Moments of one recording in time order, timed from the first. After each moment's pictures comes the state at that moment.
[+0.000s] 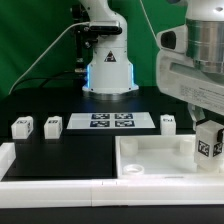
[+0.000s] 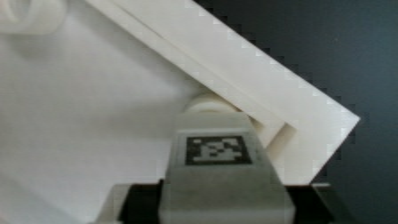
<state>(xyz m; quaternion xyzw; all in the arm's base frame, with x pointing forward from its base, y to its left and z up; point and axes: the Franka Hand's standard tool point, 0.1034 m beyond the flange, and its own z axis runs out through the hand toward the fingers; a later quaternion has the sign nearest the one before) 0.632 0.121 0.082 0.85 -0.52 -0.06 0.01</state>
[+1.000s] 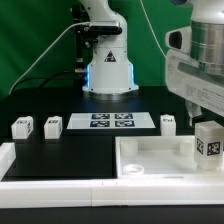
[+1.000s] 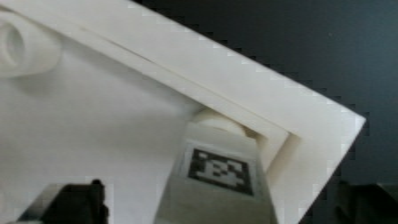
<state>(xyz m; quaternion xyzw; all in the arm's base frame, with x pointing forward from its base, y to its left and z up) 0.626 0.127 0.077 0.88 -0.46 -0.07 0.01</state>
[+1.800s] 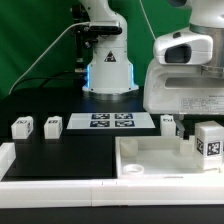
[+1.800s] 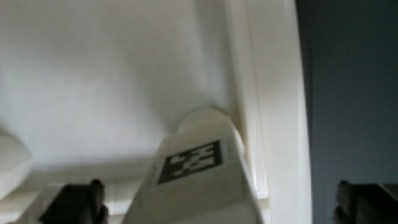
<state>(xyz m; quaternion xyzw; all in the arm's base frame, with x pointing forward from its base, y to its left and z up) 0.627 0.119 0.076 1.00 -0.01 -0.07 -0.01</state>
